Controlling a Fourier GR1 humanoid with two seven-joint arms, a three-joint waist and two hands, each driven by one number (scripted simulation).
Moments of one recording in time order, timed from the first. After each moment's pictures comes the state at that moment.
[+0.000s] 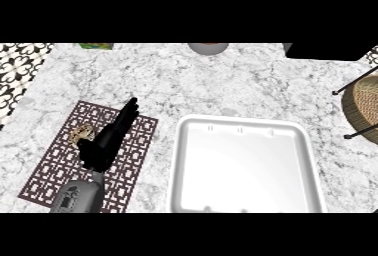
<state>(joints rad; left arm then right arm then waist) -0.17 0.09 -0.08 -1.33 -0.01 -0.12 -0.09 -0.96 -1.00 -0.25 -0.40 0.45 0.55 -0.45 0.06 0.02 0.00</state>
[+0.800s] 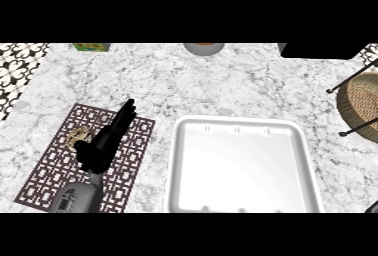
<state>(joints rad) -0.16 0.09 -0.06 -1.34 -0.01 -0.11 -0.08 -1.12 -0.92 -0.32 -0.12 0.39 0.74 -0.19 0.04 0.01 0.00</state>
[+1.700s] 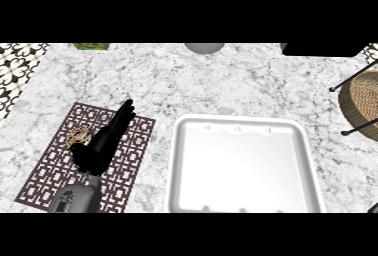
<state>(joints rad) -0.14 0.09 -0.06 -1.36 -0.01 -0.13 -0.09 -1.06 -1.14 -0.56 -0.11 0.17 0.39 -0.12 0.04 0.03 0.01</state>
